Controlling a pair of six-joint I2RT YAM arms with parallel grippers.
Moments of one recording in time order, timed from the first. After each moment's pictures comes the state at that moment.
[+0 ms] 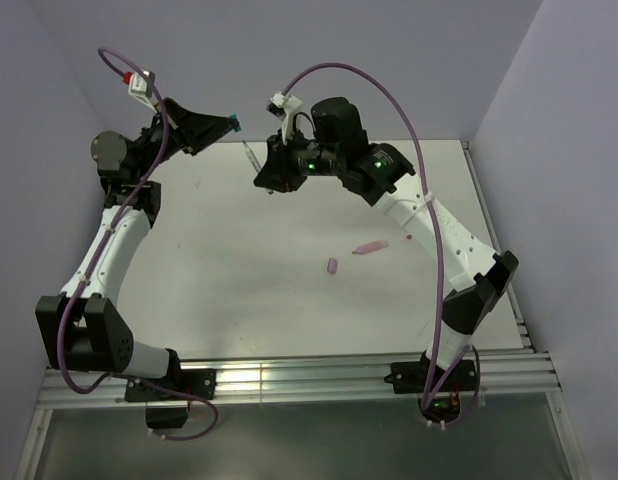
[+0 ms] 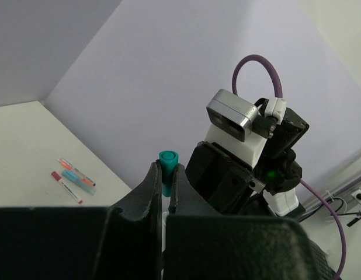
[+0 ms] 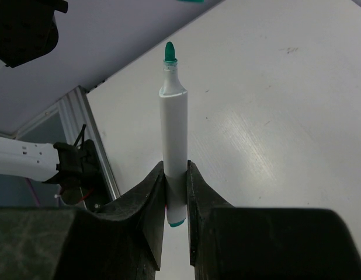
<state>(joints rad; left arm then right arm) -0.06 1.41 1.25 0.75 0.91 -1.30 0.73 1.70 1.97 -0.65 -0.44 0.14</state>
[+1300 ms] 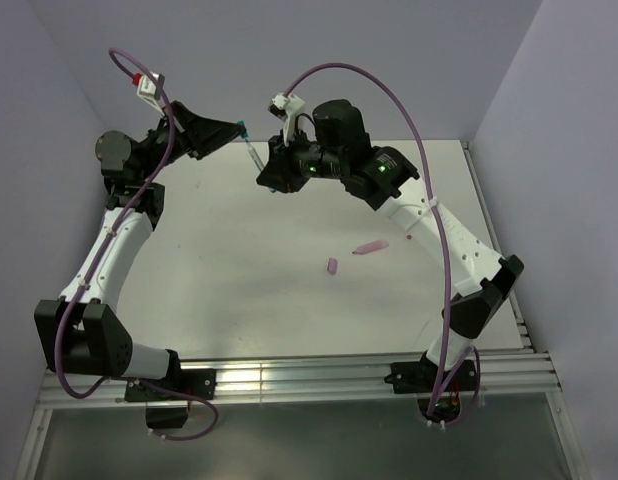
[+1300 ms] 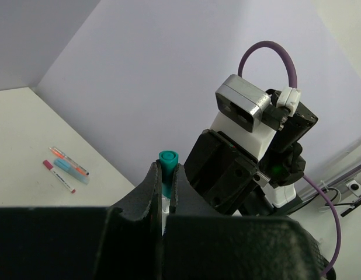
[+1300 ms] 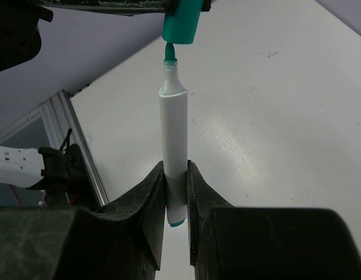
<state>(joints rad) -0.10 1.40 1.25 0.69 0.94 -1.27 0.76 1.67 1.96 -0.65 -0.36 0.12</state>
